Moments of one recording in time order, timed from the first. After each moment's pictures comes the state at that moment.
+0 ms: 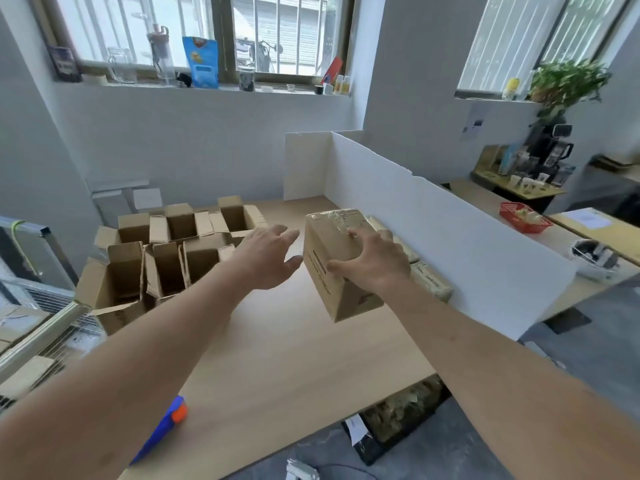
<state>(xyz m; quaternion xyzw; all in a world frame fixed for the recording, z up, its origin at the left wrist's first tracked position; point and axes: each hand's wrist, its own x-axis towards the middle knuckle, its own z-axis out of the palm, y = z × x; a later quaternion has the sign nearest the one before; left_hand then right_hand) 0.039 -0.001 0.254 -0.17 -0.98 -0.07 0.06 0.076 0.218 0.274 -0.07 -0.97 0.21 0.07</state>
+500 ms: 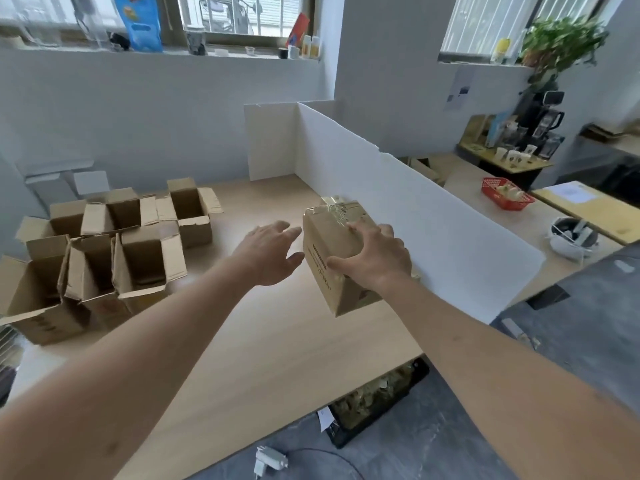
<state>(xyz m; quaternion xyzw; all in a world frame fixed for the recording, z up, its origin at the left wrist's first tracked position) -0.026 0.149 0.224 -0.20 -0.98 -0.07 0.01 0.021 0.362 0.245 -0.09 -0.98 0.19 0.06</state>
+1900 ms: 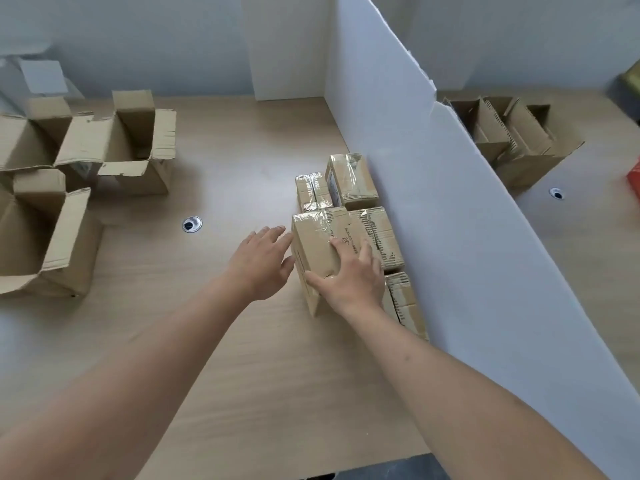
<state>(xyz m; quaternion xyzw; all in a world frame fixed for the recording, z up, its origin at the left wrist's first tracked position) -0.294 0.309 0.036 -0.03 -0.99 -0.09 -0.12 -0.302 0.497 0.022 -0.02 -0.97 0.22 -0.07</state>
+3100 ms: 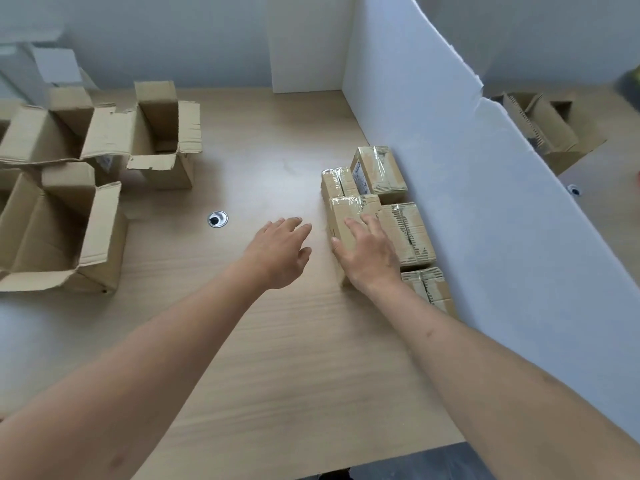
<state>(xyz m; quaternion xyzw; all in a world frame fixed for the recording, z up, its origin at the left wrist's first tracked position) -0.291 0.251 0.043 -0.06 -0.99 -0.10 -0.12 -0.317 0.443 0.039 0.07 -0.97 0.23 -0.05</state>
